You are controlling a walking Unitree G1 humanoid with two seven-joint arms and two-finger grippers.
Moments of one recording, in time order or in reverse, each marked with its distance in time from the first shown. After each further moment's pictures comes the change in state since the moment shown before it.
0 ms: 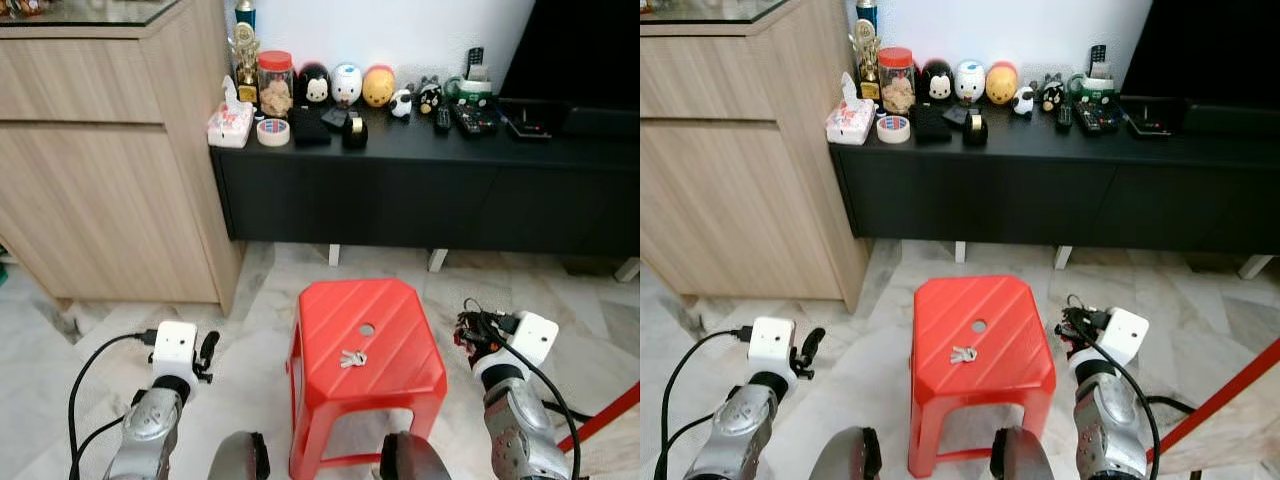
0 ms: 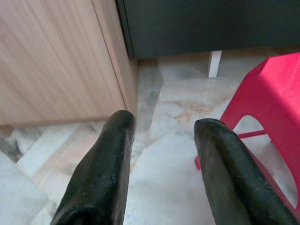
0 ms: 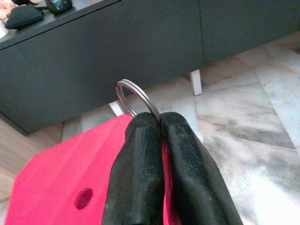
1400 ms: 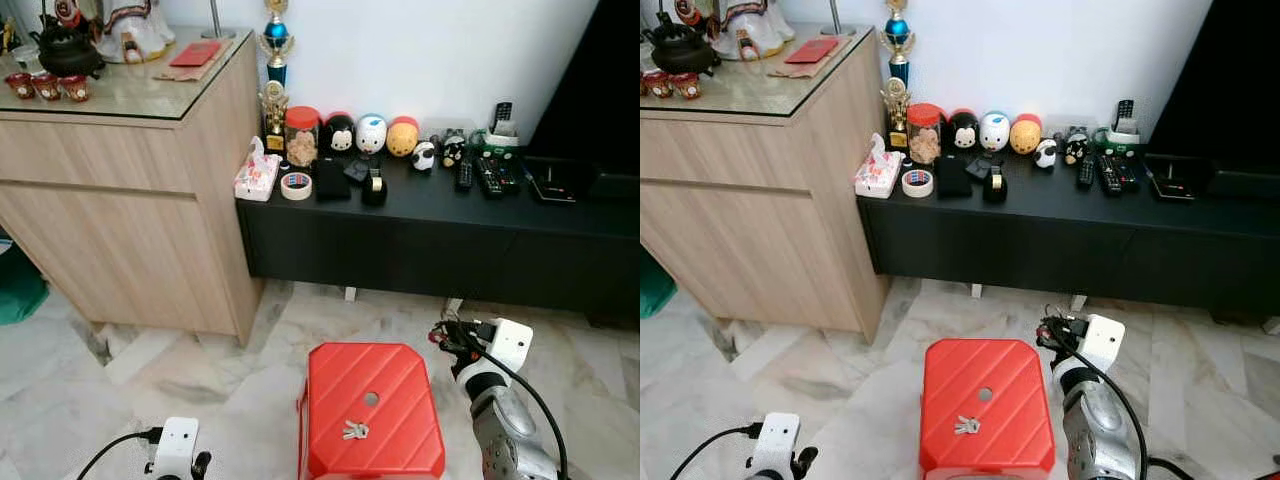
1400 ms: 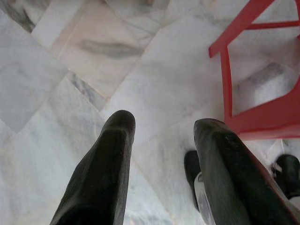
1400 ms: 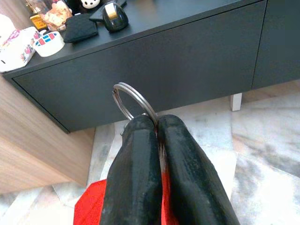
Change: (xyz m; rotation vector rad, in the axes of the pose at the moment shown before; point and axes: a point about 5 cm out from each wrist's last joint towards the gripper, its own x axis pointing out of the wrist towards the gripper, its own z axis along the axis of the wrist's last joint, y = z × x) left arm -0.060 -0.014 -0.110 -0.016 0.552 0.011; right arm -0.003 0.010 -0.018 -0.040 0.063 0.088
